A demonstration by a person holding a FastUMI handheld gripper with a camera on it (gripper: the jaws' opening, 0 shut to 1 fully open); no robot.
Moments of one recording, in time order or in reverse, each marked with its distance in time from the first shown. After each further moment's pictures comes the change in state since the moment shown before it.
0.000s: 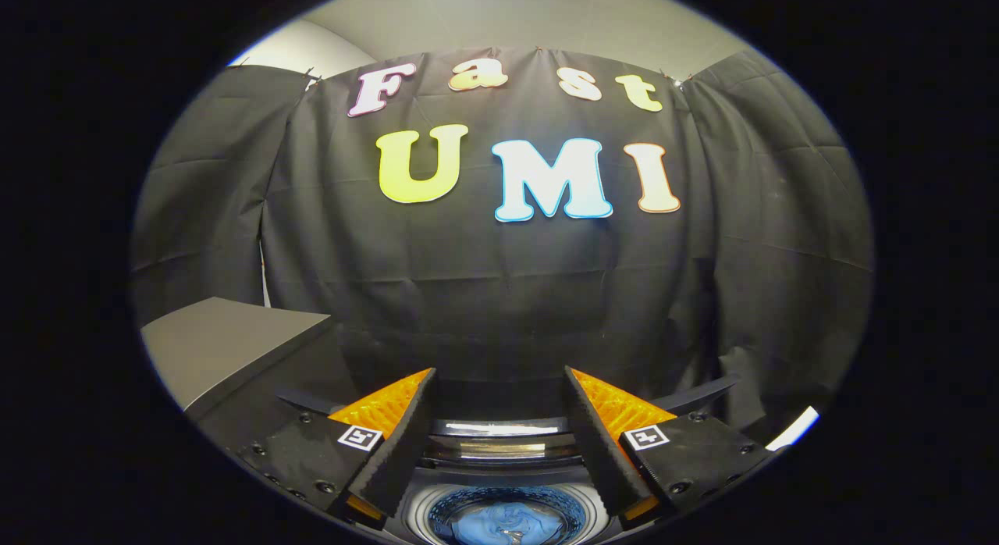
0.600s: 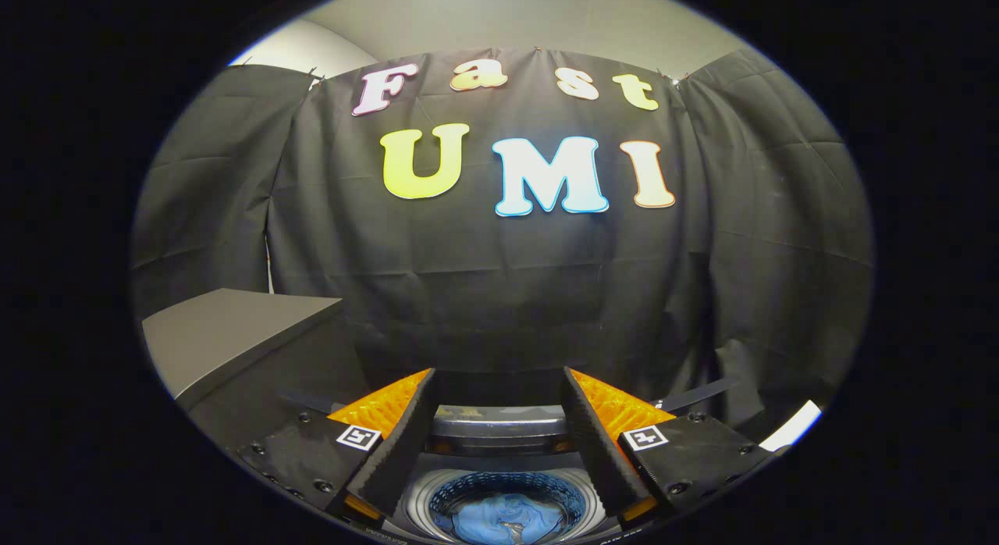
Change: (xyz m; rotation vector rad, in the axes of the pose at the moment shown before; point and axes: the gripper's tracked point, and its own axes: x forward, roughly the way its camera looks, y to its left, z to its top) arm -0.031 0.001 -0.023 -0.001 0.010 0.006
